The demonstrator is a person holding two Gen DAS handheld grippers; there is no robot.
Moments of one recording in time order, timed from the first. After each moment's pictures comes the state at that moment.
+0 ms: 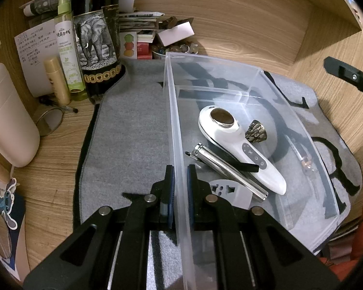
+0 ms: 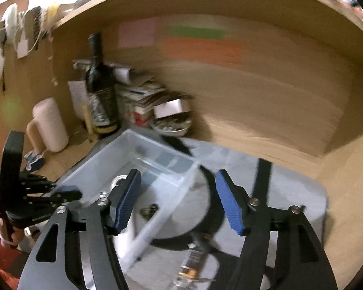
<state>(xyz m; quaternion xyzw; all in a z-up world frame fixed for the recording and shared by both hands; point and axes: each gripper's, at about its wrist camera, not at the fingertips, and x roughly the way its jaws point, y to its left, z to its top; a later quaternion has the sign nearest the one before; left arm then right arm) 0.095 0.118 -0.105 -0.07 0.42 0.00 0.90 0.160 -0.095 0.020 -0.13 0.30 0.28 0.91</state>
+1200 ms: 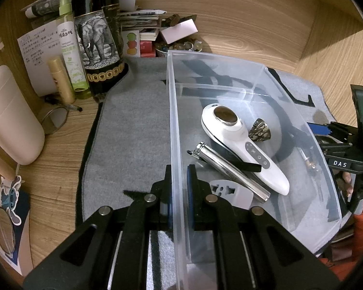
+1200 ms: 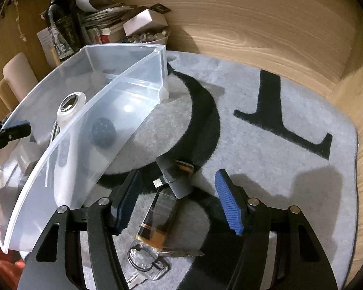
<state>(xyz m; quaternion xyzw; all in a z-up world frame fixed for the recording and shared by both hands) 0.099 0.111 -0.104 -0.06 0.43 0.02 0.90 0.186 -0.125 -0.089 -0.13 0.45 0.25 0.85</state>
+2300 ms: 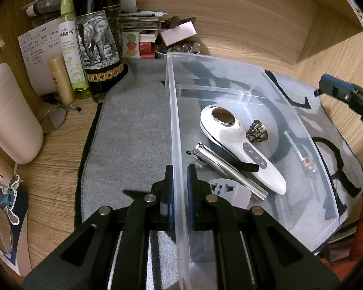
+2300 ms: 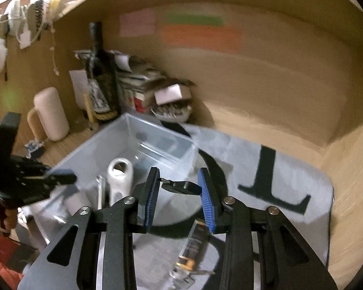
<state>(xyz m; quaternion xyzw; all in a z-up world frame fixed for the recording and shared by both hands) 0.095 0.112 -0.103 -0.06 0.43 0.02 0.90 0.154 -0.096 0.001 -0.13 0.31 0.29 0.89</state>
